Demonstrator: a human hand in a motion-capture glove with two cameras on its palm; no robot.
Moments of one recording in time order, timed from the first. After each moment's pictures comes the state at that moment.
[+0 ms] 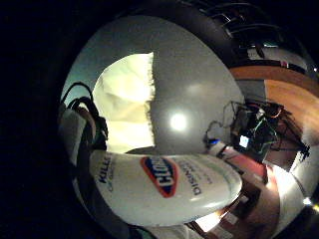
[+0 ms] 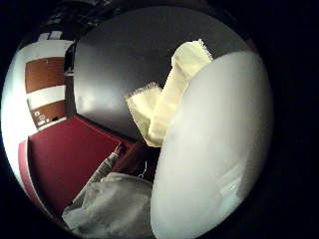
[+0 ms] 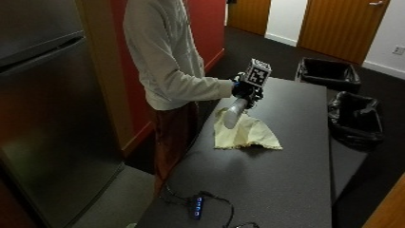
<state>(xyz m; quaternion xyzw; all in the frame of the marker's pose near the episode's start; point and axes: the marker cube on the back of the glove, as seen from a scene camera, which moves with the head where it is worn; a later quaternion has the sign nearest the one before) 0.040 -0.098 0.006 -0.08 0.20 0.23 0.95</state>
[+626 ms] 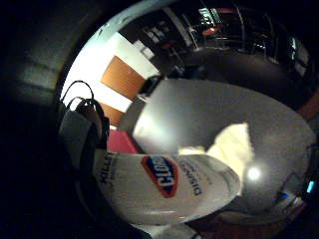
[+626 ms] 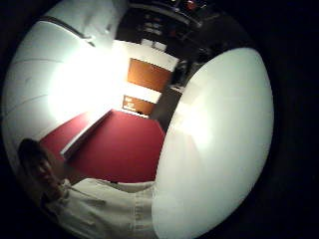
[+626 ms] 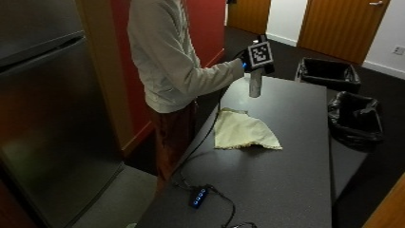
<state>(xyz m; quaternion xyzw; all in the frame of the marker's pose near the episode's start) -0.094 -0.150 -0.137 0.28 -0.48 -0.04 0.83</state>
